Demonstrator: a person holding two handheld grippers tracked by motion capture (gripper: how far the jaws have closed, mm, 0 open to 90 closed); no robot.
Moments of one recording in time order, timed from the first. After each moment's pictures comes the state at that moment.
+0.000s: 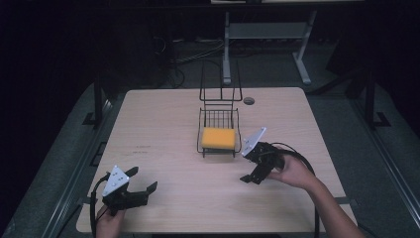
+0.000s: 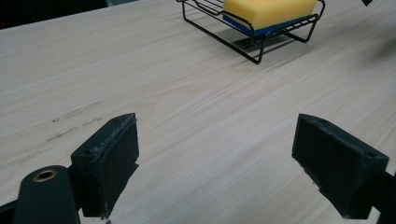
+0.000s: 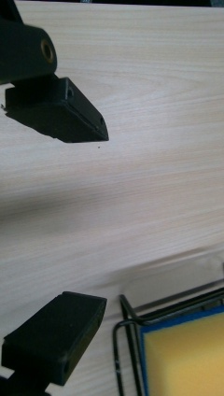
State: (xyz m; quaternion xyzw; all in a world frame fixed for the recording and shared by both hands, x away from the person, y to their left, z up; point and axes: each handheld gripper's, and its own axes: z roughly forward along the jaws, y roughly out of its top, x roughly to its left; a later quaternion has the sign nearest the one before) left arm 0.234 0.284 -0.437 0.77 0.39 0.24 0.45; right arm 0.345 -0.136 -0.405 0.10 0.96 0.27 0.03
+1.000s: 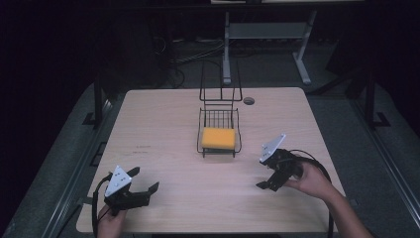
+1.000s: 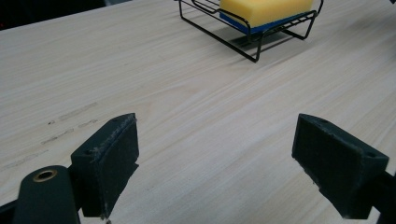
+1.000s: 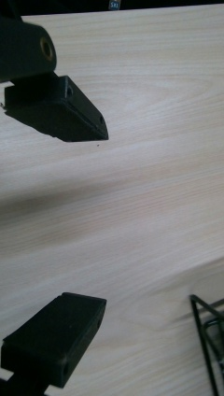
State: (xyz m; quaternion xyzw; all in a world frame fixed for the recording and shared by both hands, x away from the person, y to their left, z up) left arm 0.234 0.279 -0.437 0.77 0.38 0.25 0.44; right arm 0.327 -0.182 -0.413 0.14 0.96 0.26 0.03
